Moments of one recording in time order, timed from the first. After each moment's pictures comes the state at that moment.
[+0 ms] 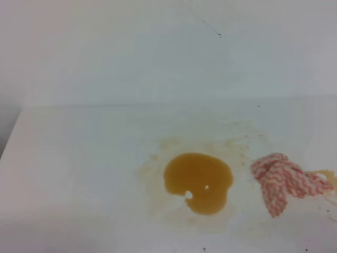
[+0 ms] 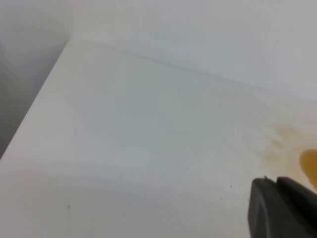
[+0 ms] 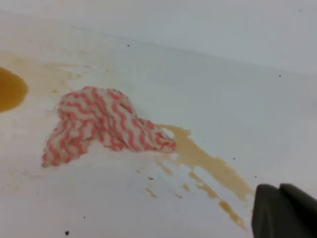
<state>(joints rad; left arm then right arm) -0.04 0.00 0.00 -0.19 0.32 -0.09 -0.05 0.00 0.00 0.16 0.35 -0.38</state>
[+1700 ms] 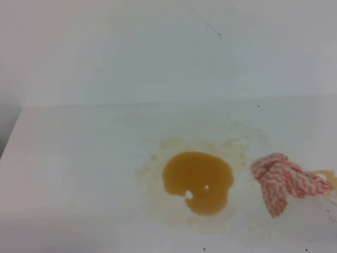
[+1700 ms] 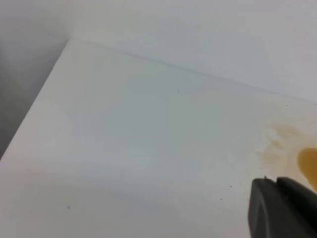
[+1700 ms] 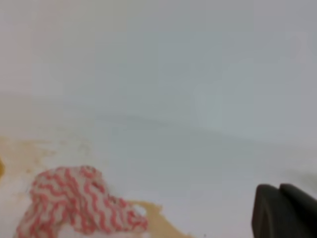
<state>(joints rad) -0.04 0.00 0.00 -0.19 0.32 -0.09 -0.05 0.00 0.00 0.17 0.14 -0.37</state>
